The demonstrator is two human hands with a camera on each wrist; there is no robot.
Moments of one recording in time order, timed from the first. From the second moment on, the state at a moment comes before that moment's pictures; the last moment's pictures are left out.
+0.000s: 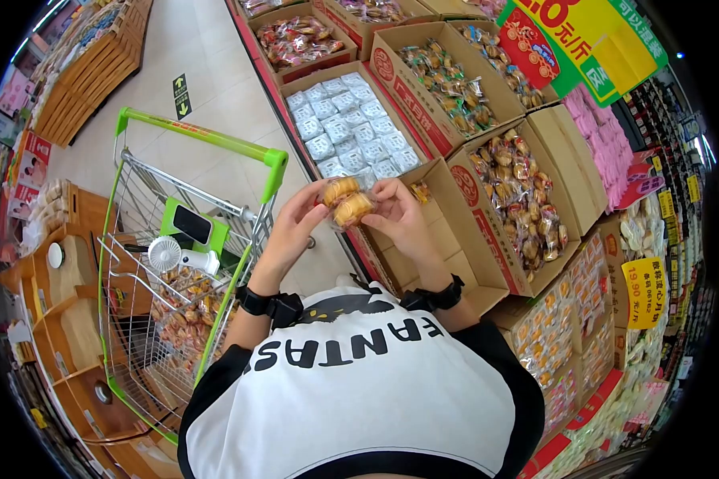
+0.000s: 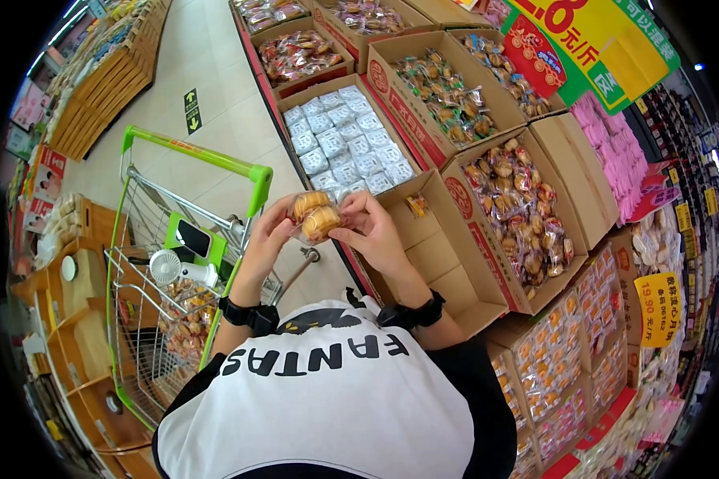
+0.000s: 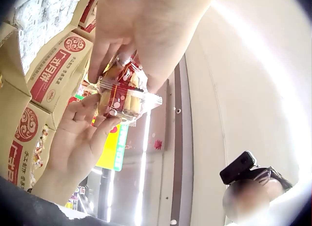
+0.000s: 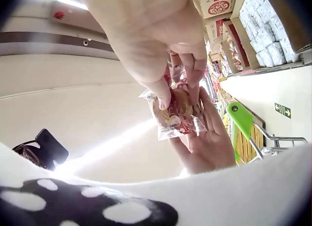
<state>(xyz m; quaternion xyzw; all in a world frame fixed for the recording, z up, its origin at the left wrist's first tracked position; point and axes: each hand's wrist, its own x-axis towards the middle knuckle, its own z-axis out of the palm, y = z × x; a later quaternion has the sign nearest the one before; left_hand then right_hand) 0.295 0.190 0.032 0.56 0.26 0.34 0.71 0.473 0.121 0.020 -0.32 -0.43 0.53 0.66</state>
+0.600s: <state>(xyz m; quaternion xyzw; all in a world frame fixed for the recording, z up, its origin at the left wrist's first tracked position) 0.186 0.151 0.023 0.59 0.27 0.35 0.67 0.381 0.124 0.012 -0.43 -0.65 0.39 0.50</state>
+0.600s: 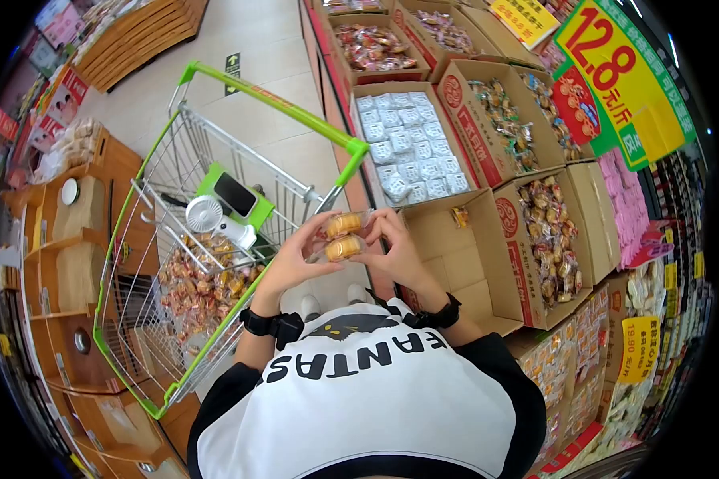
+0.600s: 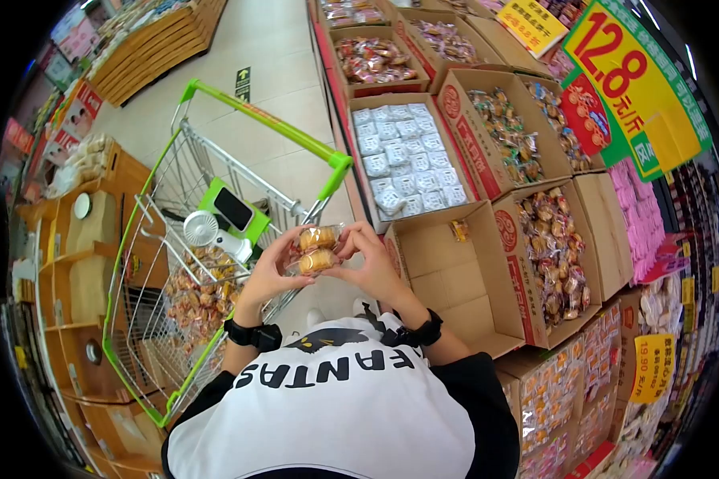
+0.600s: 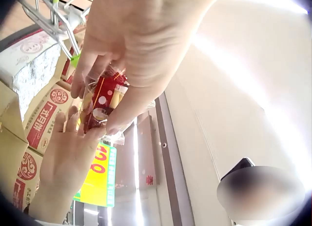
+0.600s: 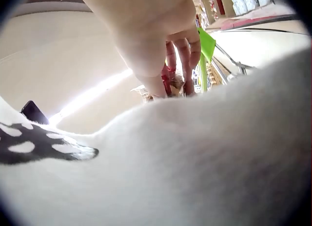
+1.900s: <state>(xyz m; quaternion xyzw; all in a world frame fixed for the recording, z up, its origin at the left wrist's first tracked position) -0.029 -0.015 -0.017 0.40 0.61 0.44 0.52 0.151 0.106 -0.040 -0.24 -0.66 0.69 0.17</state>
